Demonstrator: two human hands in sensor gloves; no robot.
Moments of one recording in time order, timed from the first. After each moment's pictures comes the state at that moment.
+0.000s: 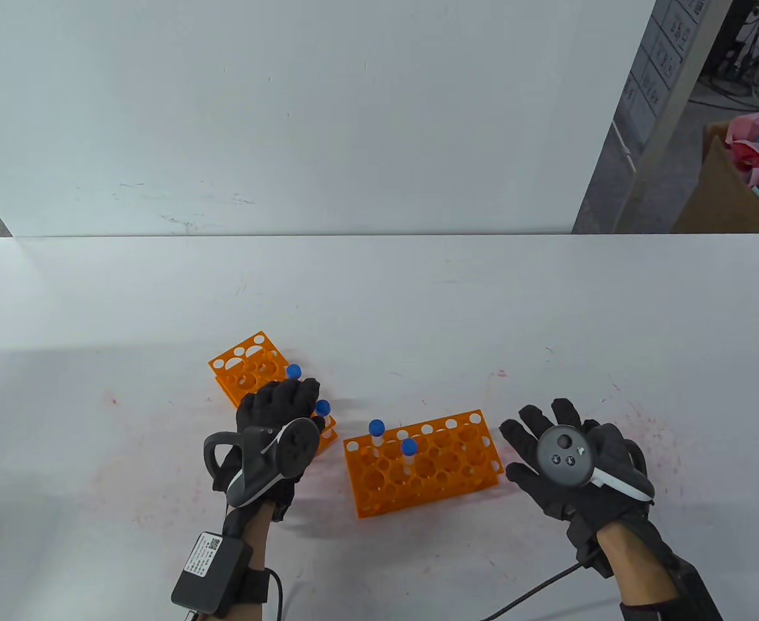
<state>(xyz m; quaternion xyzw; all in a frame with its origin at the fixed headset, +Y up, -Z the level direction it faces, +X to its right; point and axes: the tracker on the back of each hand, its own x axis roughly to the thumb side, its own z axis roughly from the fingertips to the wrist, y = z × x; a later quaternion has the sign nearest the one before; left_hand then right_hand) -0.166 -0.677 -0.348 0.16 -0.07 0.02 0.98 0.217 -0.682 -0.320 0.16 0.09 0.98 0.08</state>
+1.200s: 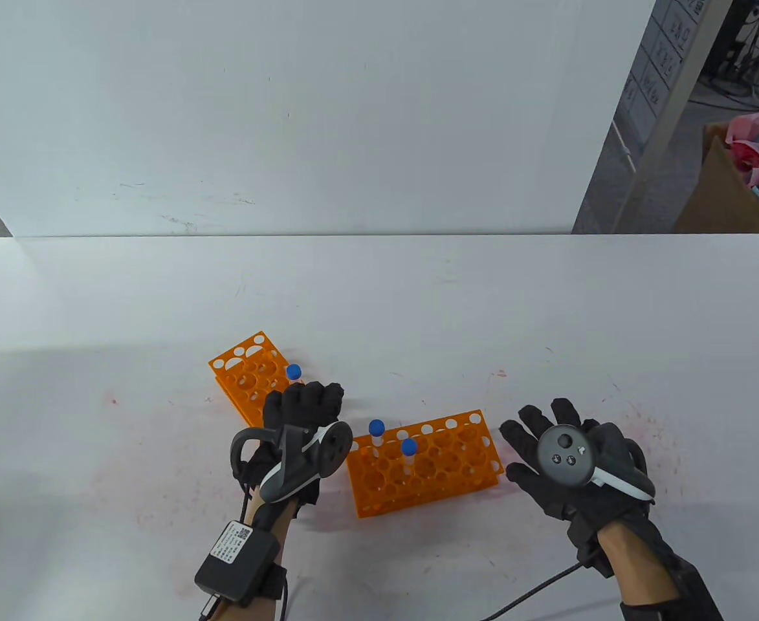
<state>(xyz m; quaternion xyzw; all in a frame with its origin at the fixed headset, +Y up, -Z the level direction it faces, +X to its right) -0.134 -0.688 -0.354 0.16 -0.09 -0.05 0.98 0.217 -0.682 -0.321 0.16 0.08 0.98 0.08</state>
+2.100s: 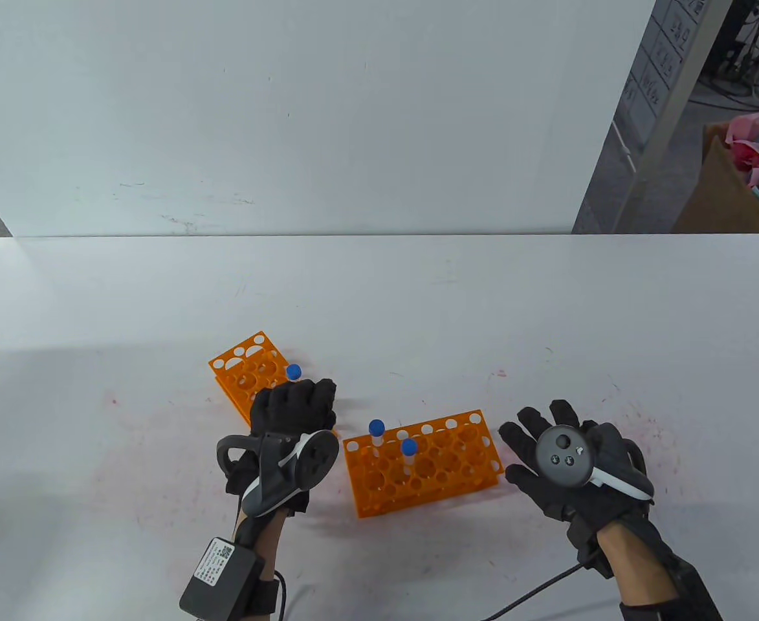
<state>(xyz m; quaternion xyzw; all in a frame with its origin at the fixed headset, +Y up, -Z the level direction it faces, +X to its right) -0.146 -0.658 -0.330 0.23 -0.09 0.01 0.97 0.216 -0.682 -0.320 0.16 0.09 0.98 0.08</state>
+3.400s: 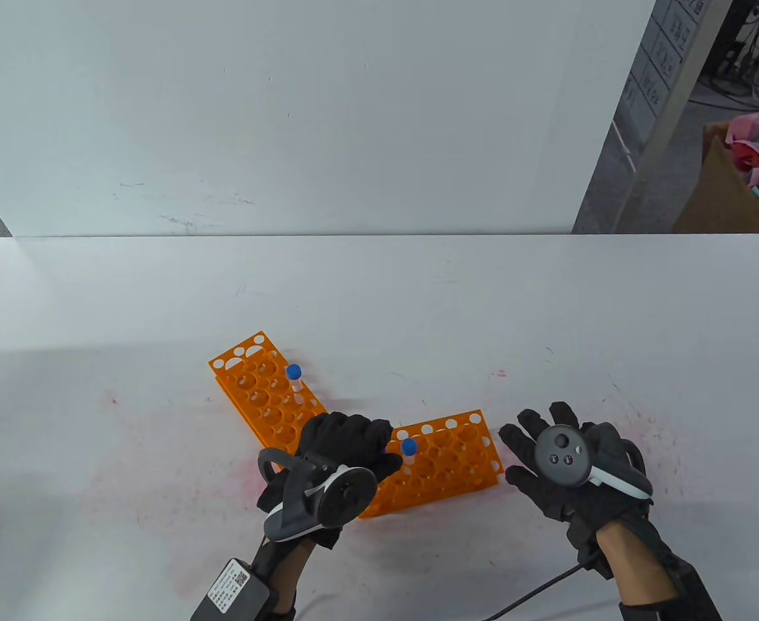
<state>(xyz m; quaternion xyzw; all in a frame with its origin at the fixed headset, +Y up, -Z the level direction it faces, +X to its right) -0.095 -0.636 -0.289 0.21 -0.23 0.07 0.95 0.215 -0.683 -0.320 0.16 0.10 0.98 0.08</state>
